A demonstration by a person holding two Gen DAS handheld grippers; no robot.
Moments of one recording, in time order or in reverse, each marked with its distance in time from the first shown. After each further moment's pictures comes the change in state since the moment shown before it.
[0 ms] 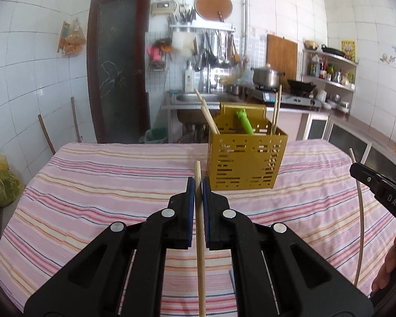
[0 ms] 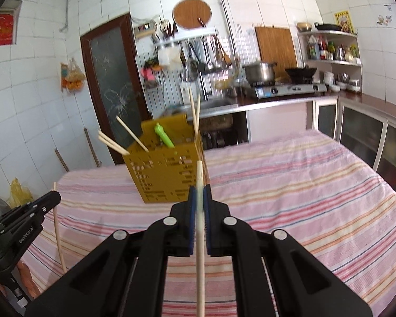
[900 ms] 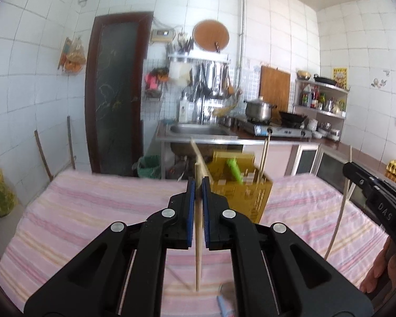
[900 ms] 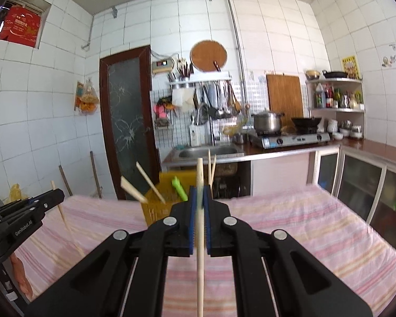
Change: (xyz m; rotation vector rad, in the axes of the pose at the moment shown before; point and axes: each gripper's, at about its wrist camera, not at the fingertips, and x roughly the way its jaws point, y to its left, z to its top) left arm -0.034 0.000 0.053 -0.029 -0.160 -0.056; right arm -0.035 0.034 0.055 -0.112 -0.229 0.008
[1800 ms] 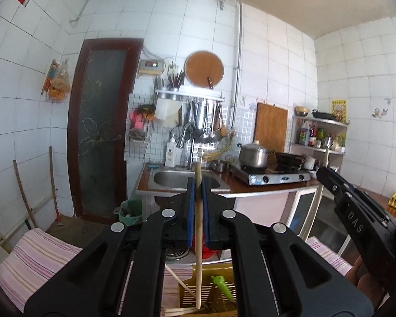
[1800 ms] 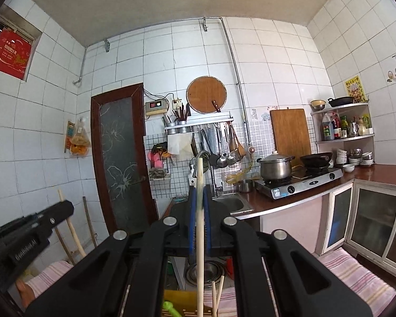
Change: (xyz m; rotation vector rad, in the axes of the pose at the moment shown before) left arm 0.153 -0.034 0.123 -0.018 -0.161 -0.034; right arm 0.157 -0.005 0.100 0.051 -0.182 0.008
